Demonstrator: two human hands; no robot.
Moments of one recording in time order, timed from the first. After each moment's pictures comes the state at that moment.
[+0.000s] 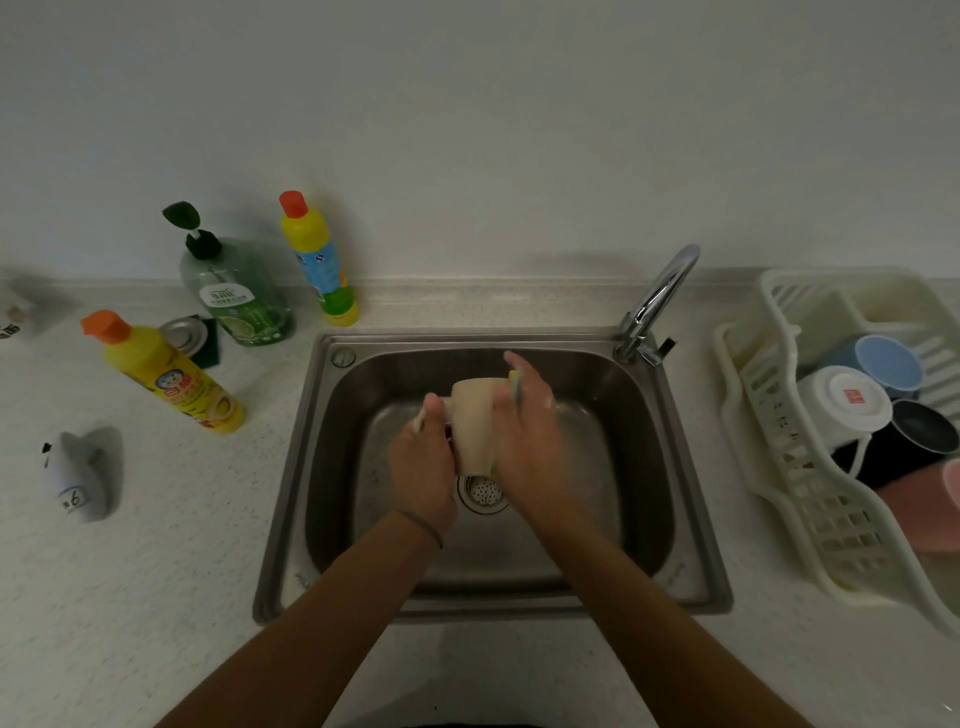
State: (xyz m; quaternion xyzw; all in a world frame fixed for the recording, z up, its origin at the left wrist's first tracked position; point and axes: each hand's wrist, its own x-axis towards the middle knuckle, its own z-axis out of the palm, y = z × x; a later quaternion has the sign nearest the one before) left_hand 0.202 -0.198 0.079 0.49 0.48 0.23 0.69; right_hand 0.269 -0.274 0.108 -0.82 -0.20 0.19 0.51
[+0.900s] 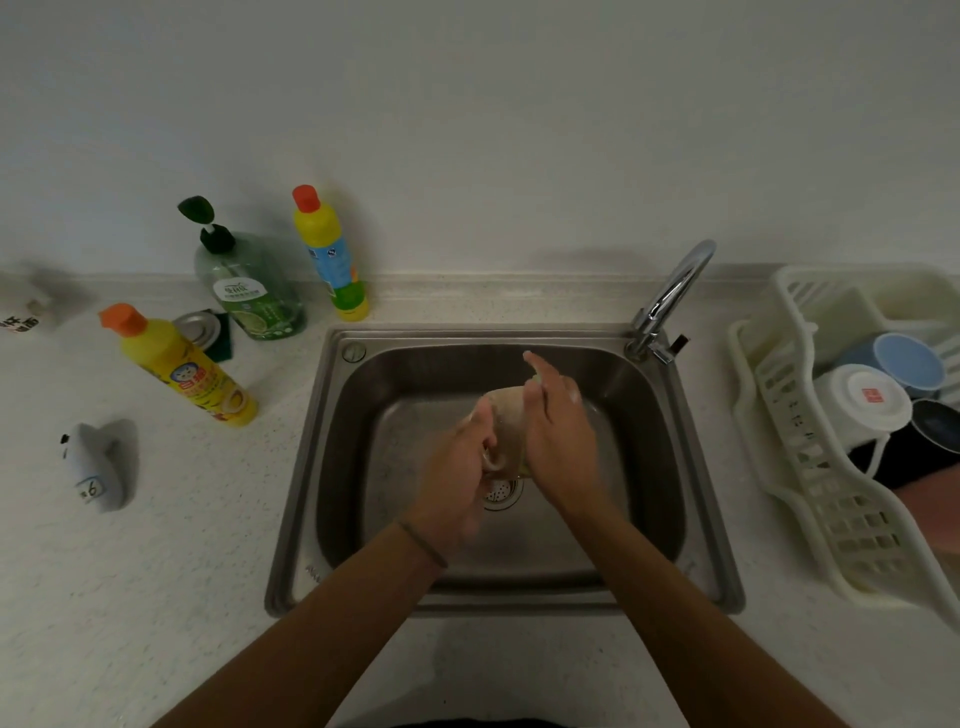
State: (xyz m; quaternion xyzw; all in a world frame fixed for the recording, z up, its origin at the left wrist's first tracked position) left_hand 0.195 -0.213 0.087 0.46 0.40 0.12 0.79; right_hand 0.293 -0.285 0.080 -0.86 -0.23 0.15 0.43
